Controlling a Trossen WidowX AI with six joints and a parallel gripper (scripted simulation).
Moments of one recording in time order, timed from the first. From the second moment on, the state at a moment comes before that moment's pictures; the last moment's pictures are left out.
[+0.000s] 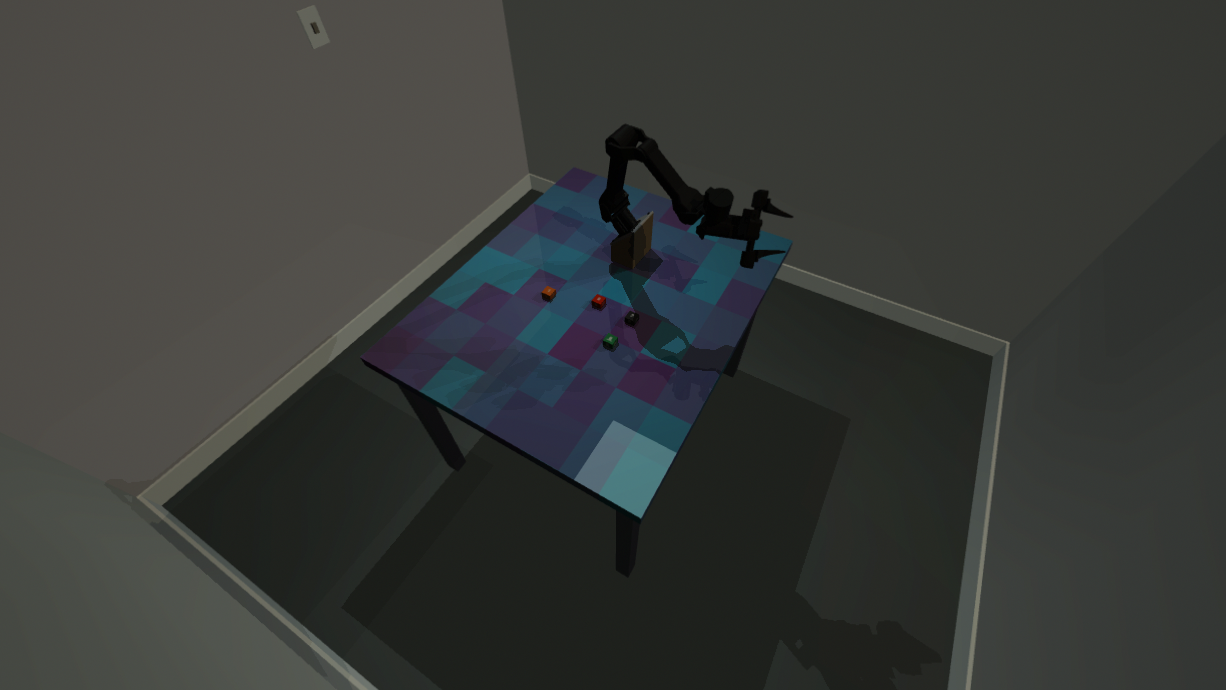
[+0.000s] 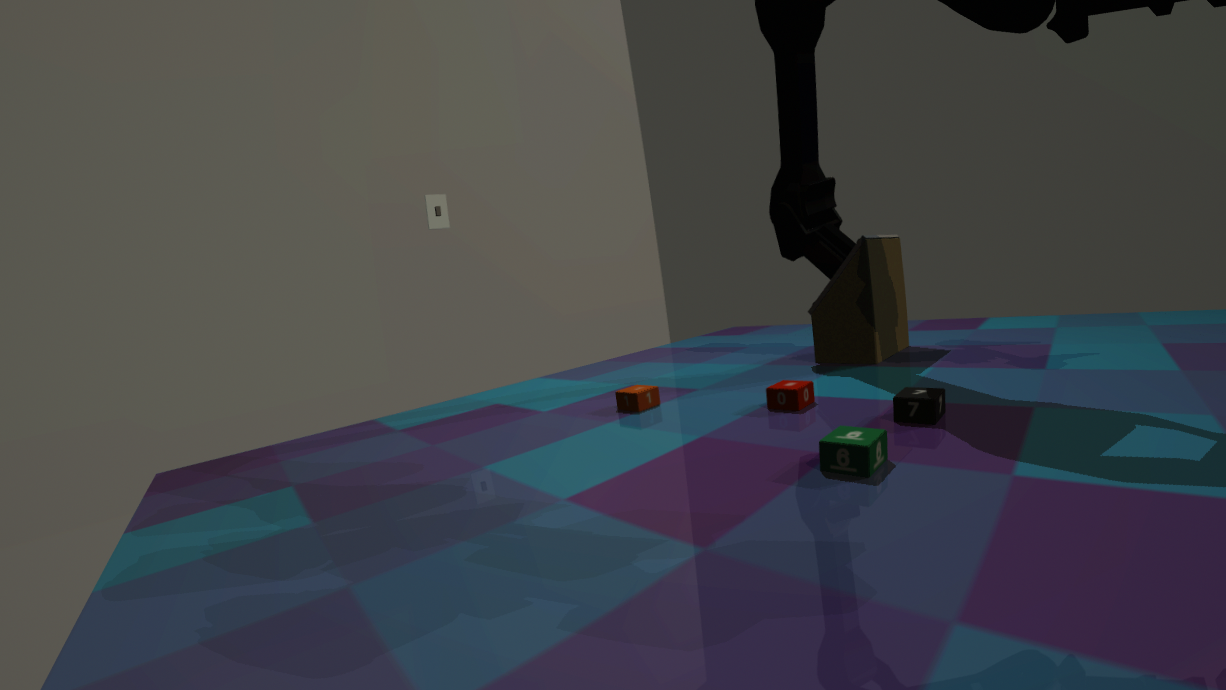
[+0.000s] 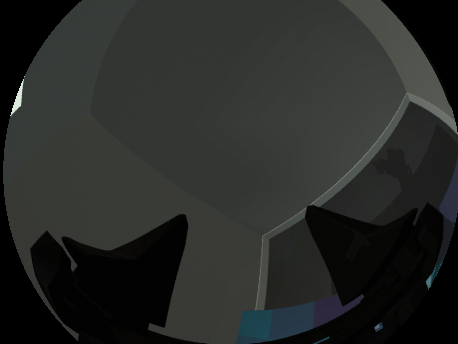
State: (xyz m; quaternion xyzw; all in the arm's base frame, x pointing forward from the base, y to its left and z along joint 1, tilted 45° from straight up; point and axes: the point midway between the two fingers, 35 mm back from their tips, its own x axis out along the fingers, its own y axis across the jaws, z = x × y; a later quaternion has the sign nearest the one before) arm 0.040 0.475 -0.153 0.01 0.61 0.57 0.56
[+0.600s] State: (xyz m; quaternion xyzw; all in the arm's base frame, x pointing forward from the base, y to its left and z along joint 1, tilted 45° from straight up) arm 0.224 0.384 -0.106 -0.03 0.61 0.32 0.72
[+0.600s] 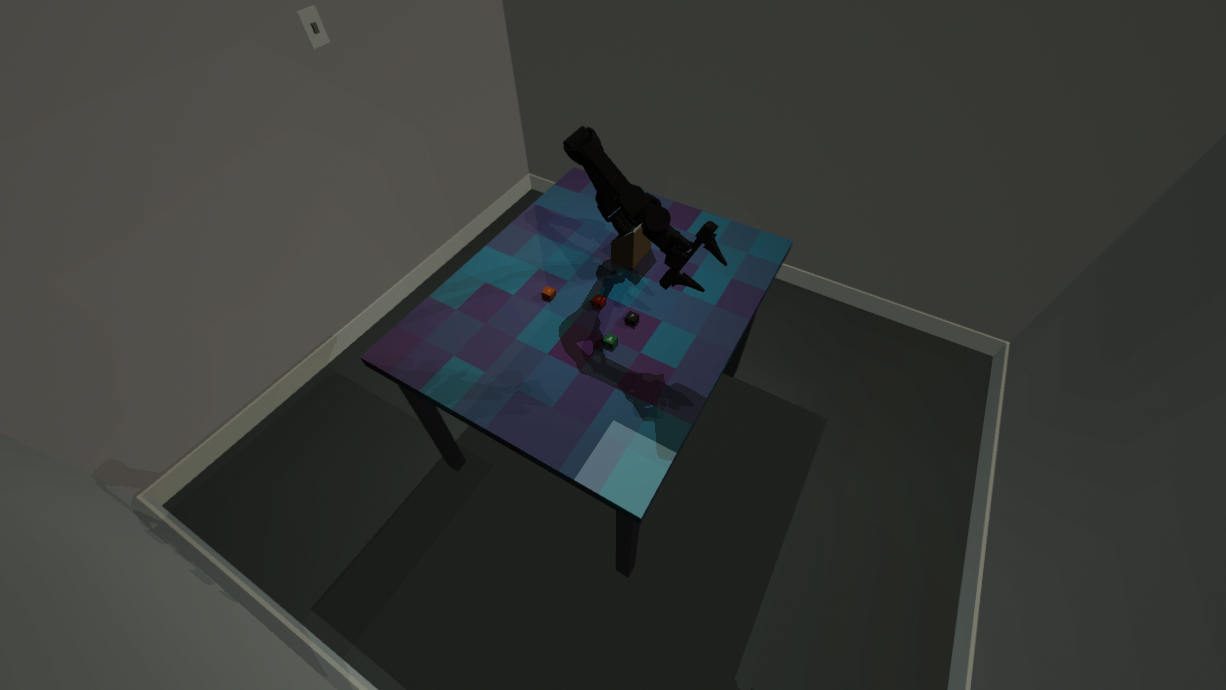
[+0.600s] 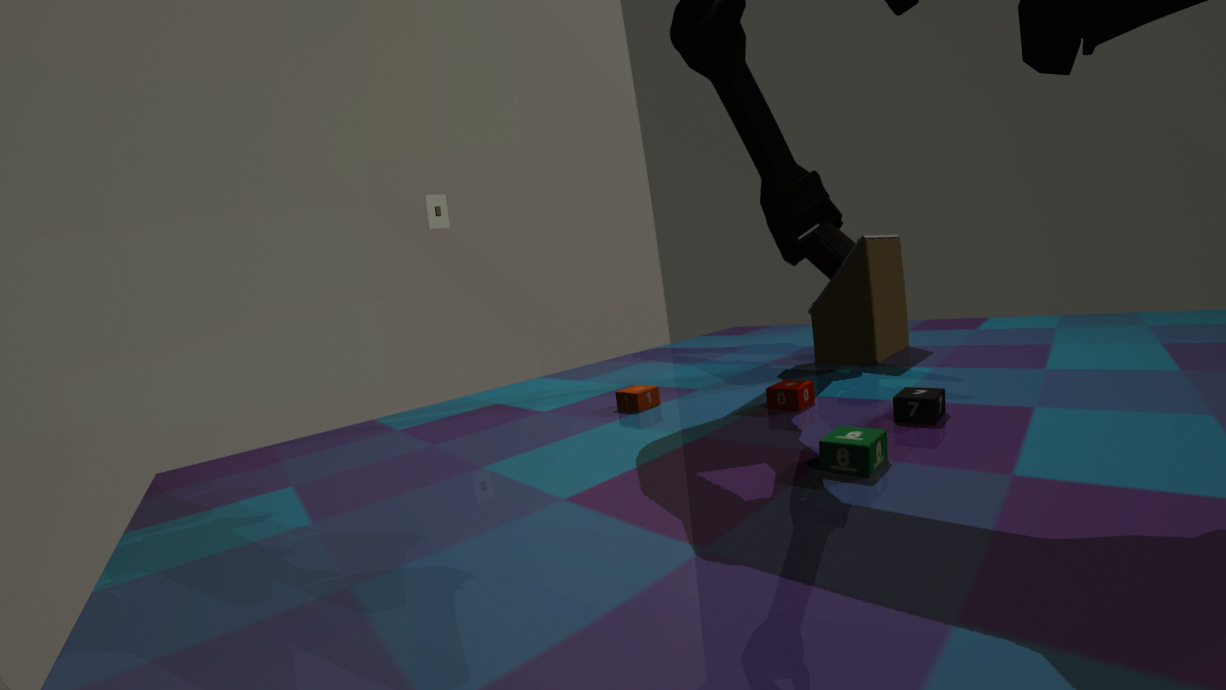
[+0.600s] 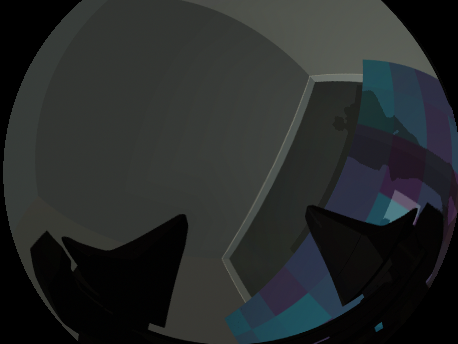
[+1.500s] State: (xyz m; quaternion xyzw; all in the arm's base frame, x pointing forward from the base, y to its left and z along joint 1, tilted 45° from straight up) arm 0.322 0.024 0.074 -0.24 0.63 -0.18 0.71
